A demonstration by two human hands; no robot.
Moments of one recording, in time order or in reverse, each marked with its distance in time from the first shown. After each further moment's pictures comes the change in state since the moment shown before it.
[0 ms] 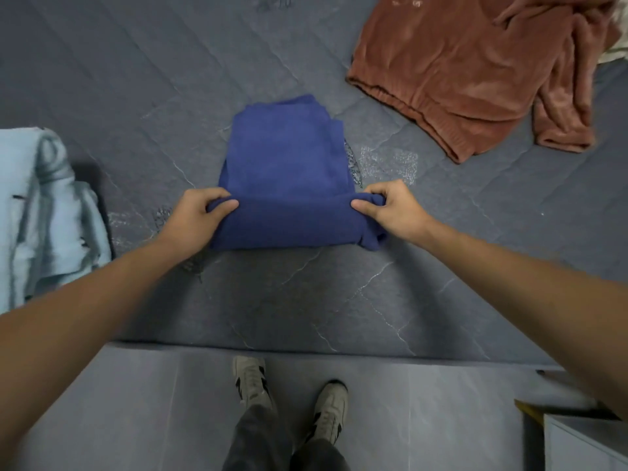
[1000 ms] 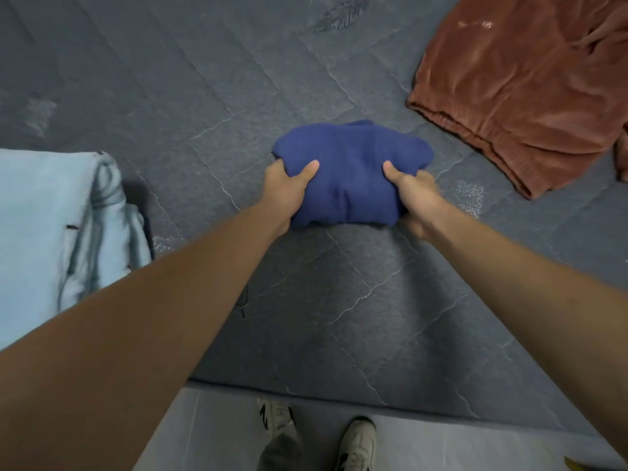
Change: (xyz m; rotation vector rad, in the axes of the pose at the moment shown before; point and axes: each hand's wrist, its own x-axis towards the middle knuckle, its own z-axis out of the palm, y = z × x) left_hand 0.106 0.040 0.027 -0.674 0.253 -0.353; right_hand 0.107 -0.055 0.050 0.725 0.261 0.346
